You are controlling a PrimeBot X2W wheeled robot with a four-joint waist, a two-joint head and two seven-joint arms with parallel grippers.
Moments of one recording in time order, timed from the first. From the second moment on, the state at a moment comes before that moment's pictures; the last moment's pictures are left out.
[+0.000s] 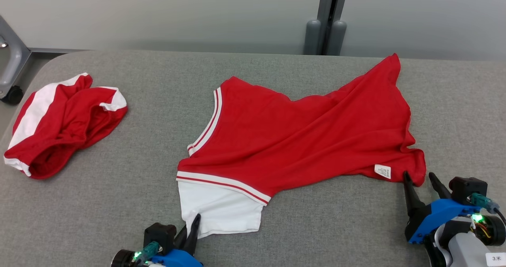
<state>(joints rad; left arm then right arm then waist) -0.12 0.09 -0.33 0.61 -0.25 -0.13 -0.15 -0.39 -0.18 -0.01 0.89 0.24 0.13 -0.26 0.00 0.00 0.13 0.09</state>
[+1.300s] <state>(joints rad) -0.29 0.22 -0.23 0.25 -0.29 -0.09 -0.21 -0.23 -0.25 0.10 0.23 0.34 0.13 -0.19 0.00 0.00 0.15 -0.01</state>
